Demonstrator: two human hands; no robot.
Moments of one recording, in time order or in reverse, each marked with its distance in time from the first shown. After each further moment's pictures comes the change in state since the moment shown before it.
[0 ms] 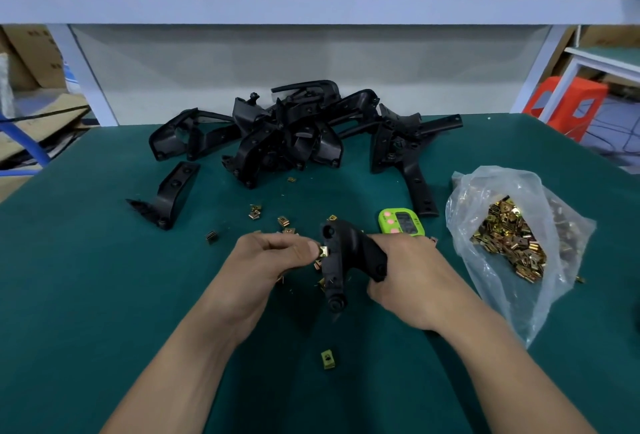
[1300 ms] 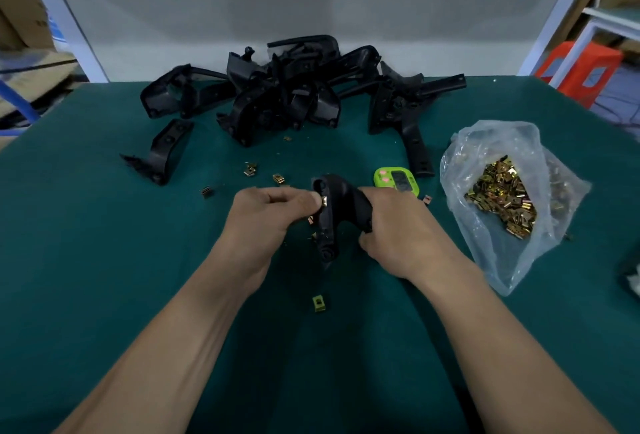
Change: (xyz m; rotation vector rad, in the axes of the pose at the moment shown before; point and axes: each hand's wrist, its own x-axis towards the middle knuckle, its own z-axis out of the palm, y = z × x) left_hand 0.001 -0.012 0.017 0.068 0.183 0.080; right_hand -0.002 -0.009 0.003 -0.007 0.024 -0.007
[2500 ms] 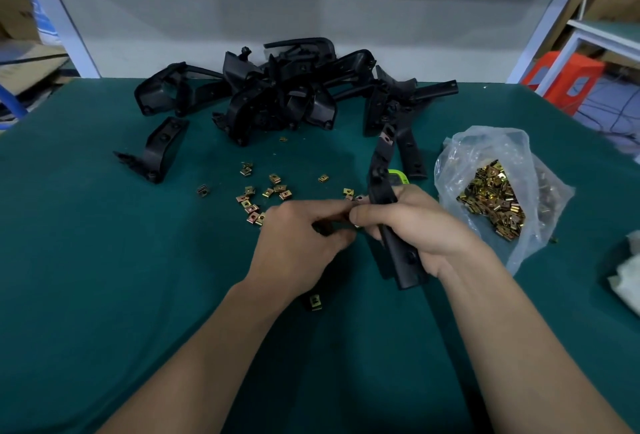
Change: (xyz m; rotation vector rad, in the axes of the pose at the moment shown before) left_hand -0.012 -0.015 0.029 0.476 -0.085 0.371; right_hand 0.003 0.017 -0.012 0.895 -0.178 0.215
